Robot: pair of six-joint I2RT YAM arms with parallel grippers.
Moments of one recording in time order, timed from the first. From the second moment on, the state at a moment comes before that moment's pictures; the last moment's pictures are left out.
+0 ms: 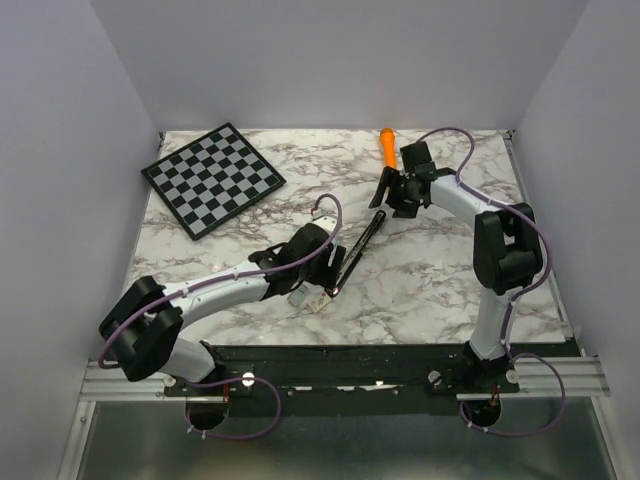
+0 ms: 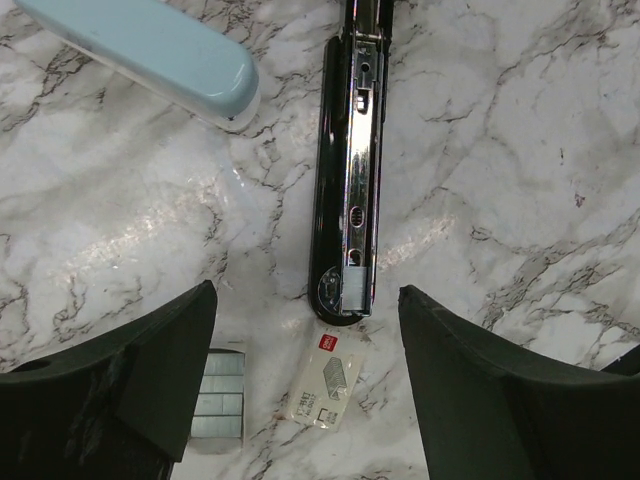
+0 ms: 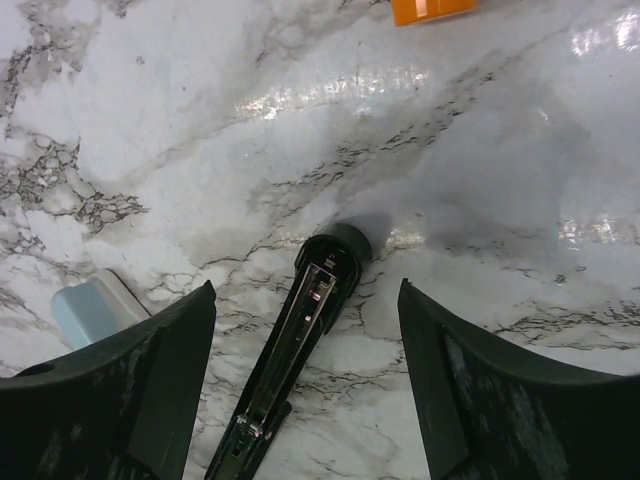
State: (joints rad) left arm -0.86 1.37 0.81 -0.18 -0.13 -0.38; right arm 0.29 1.95 1.44 -0.44 -0.13 0.57
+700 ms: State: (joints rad) left arm -0.89 1.57 0.85 -0.13 -0.03 -0.33; right arm 0.27 2.05 1.45 -0.46 -0.18 0.66
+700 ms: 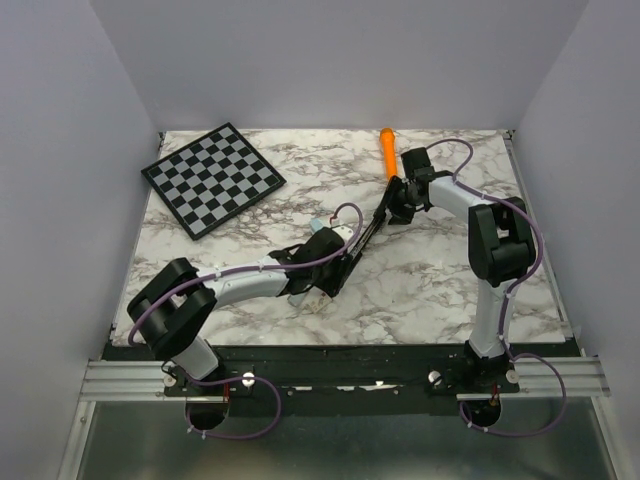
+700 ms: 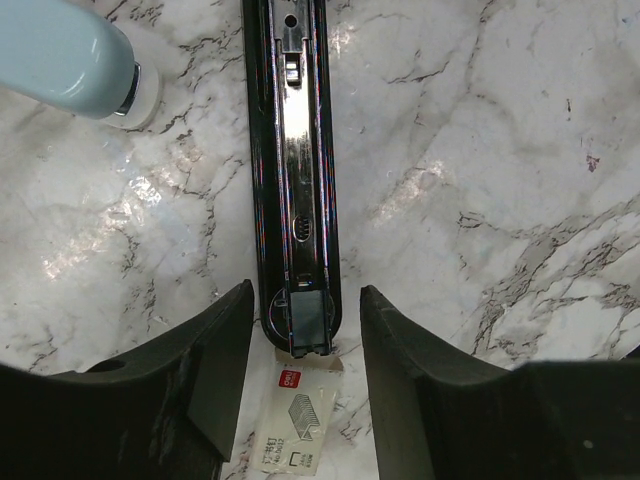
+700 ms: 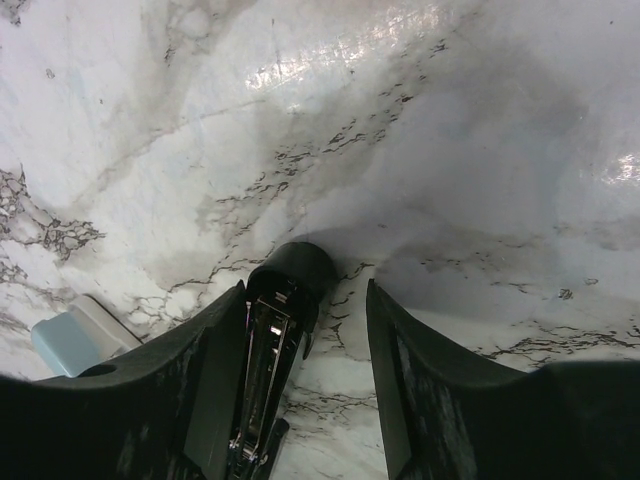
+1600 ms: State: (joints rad) left arm -0.90 1.59 0.83 -0.12 -0.02 -0.30; right arm 0.26 2.00 1.40 -0.46 -0.18 0.68
